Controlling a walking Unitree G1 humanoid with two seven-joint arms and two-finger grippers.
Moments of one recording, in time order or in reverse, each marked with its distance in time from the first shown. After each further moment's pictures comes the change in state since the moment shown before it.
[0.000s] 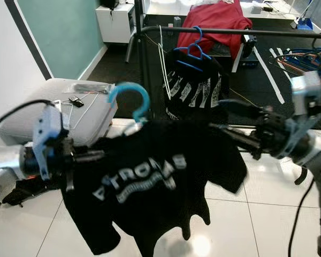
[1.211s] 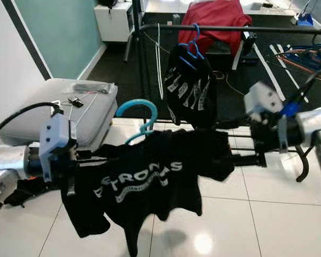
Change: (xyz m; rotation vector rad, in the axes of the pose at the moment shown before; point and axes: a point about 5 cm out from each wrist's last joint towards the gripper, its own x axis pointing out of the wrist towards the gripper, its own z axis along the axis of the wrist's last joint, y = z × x) left arm 0.018 -0.027 0.005 0.095 0.007 -0.230; right arm 0.025 -0.010 -0.002 -0.211 0.606 0.450
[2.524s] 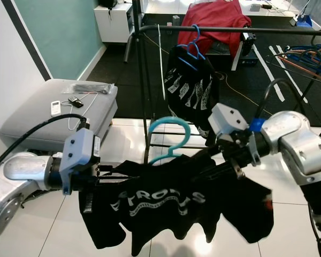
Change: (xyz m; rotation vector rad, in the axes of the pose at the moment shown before) left arm 0.027 -0.019 0.006 -0.026 -0.034 -0.088; right arm 0.052 0.018 0.001 0.005 -0.029 0.257
